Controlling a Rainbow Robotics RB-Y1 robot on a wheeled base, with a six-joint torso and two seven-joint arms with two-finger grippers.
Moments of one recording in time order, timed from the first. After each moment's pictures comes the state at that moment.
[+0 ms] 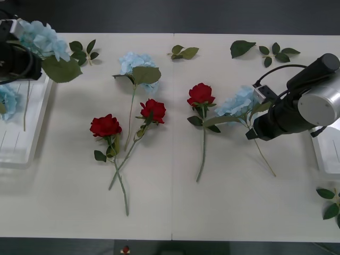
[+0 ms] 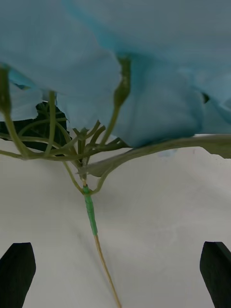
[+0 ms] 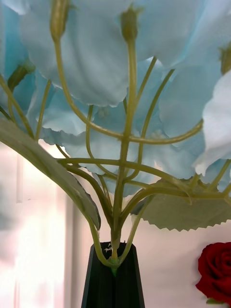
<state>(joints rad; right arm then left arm) -0.60 -0.96 0.62 -1.65 -0.97 1.20 1.39 -0.64 0.89 -0.07 -1.44 0.86 1.32 -1.39</state>
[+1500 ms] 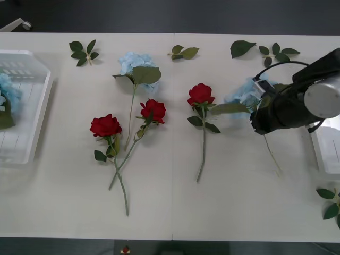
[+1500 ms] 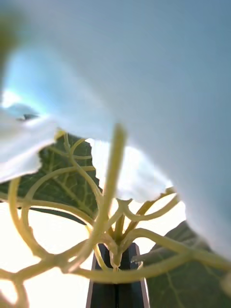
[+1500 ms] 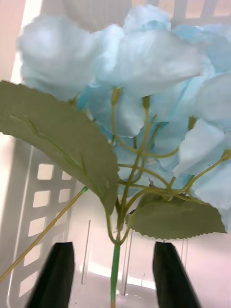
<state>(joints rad) -0.68 -1.03 0.73 -1.57 -1.21 1.02 1.45 -0.23 0.95 0.21 -1.24 0.86 0.88 -1.79</state>
